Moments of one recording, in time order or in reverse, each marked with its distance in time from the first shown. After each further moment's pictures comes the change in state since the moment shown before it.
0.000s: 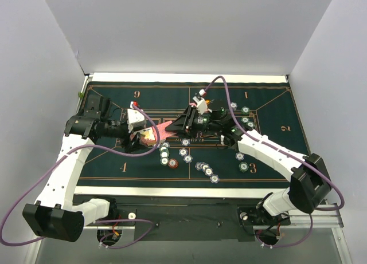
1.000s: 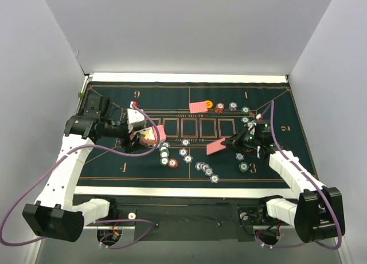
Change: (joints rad) left arm 0.000 0.000 0.001 0.000 0.000 0.000; right arm -0.534 -0.306 -0.422 -0.287 0.058 -0.240
